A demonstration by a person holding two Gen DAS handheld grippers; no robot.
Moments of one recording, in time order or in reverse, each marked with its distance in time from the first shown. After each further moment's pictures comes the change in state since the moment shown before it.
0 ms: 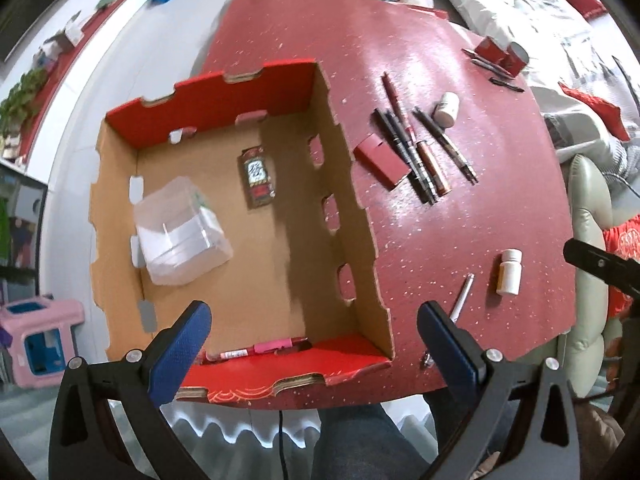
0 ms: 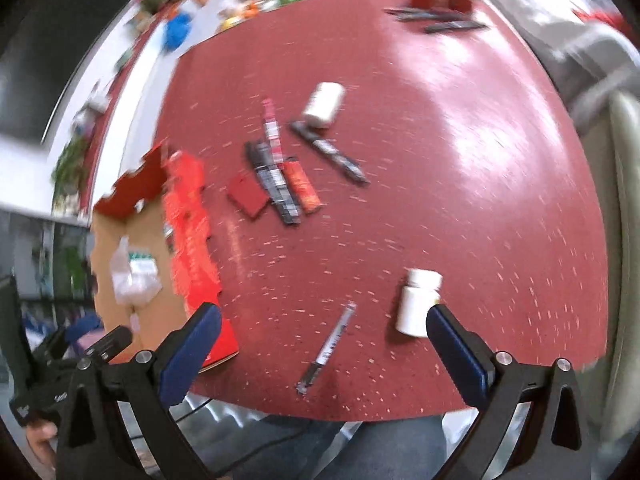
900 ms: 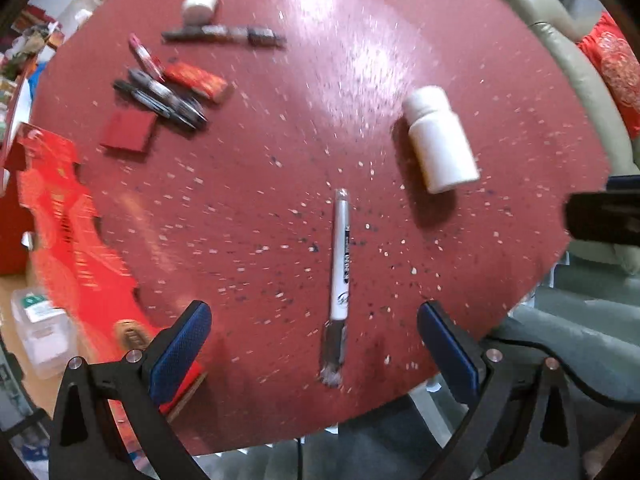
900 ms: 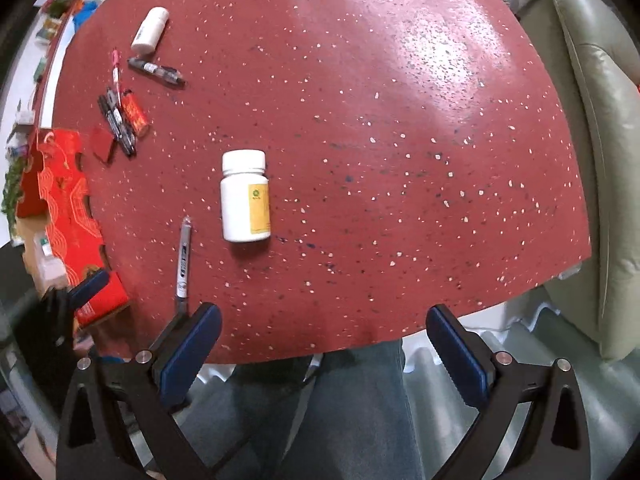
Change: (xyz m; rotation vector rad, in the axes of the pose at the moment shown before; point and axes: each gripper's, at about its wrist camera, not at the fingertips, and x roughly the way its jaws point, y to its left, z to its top) left arm 0.125 -0.195 -0.043 0.512 0.194 0.083; right arm 0.047 -0.125 -0.051 0.166 0.267 -0.114
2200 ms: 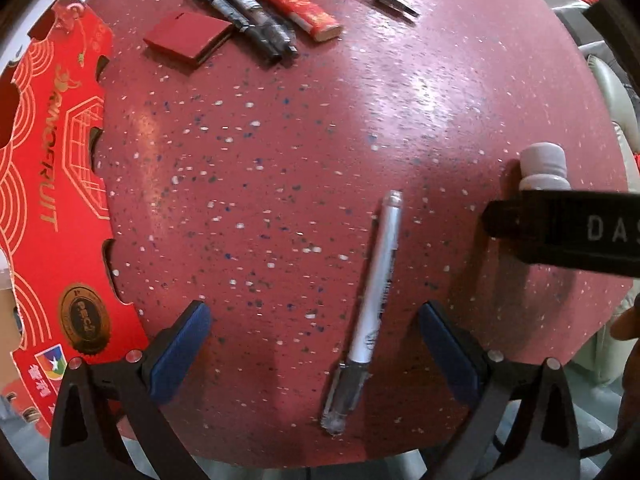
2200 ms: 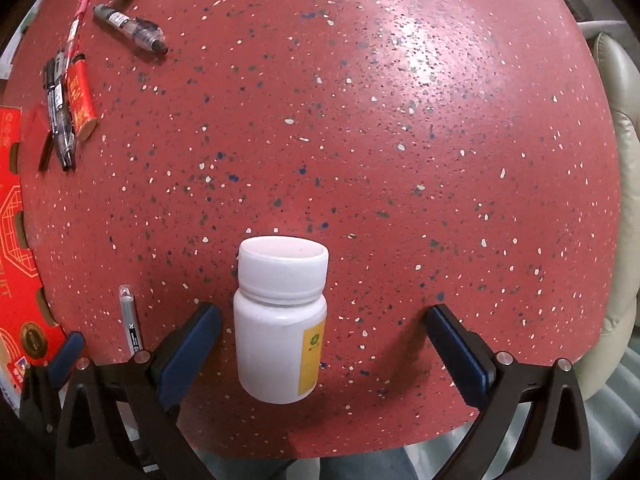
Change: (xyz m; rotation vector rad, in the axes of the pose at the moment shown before) left arm 0.027 0.033 -0.013 -0.348 0.011 -0.027; right arm 0.091 0.073 0.072 -0.105 0.040 -0.176
